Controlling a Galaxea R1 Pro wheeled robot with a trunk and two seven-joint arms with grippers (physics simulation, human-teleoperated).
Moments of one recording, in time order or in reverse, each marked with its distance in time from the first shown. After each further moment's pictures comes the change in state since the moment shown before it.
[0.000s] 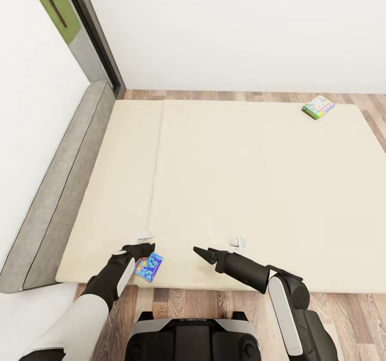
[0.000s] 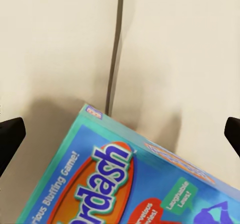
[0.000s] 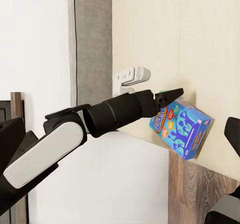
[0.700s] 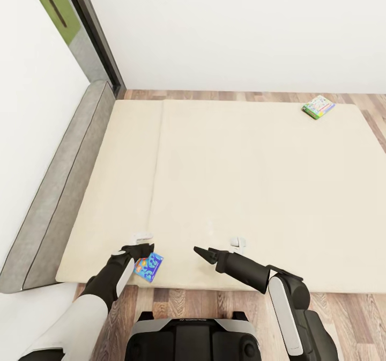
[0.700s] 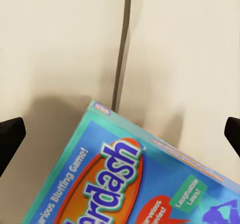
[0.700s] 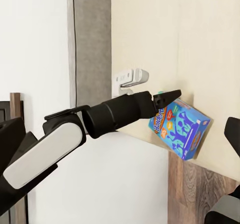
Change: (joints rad) left arm 0.001 0.004 0.002 0.001 0.000 0.003 0.005; right arm 0.000 0.000 -0.004 0.000 0.000 0.000 -0.001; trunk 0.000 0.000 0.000
